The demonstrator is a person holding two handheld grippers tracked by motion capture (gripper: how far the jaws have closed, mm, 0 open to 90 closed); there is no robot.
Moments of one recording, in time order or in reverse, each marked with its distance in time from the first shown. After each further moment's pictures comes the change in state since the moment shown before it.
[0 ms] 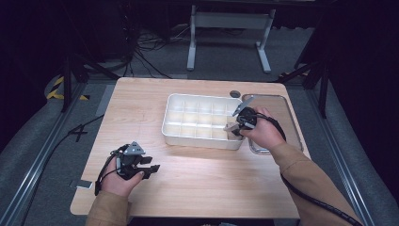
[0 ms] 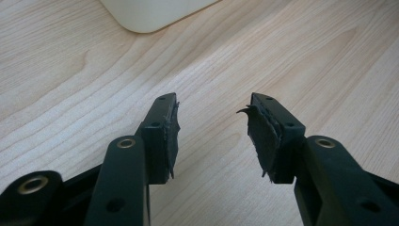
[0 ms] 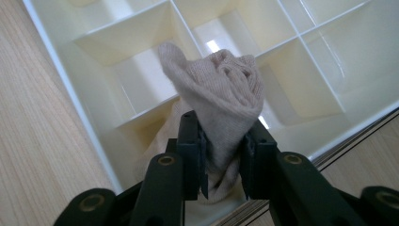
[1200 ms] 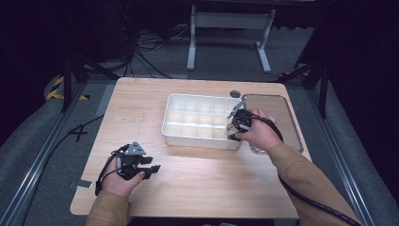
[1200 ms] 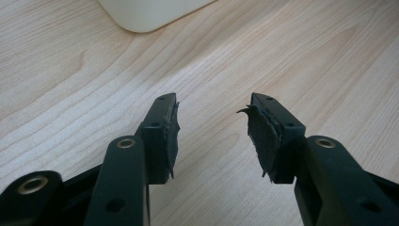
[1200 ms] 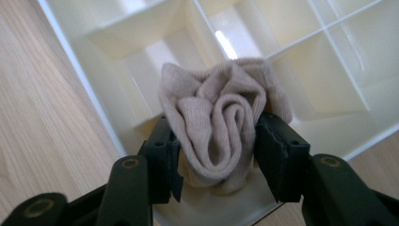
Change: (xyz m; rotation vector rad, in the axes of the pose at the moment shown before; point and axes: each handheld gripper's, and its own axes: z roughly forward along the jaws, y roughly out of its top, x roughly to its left) left arm -0.001 0.001 0.001 0.004 0.002 0.003; right arm 0.011 0.010 0.002 0.067 0.002 0.006
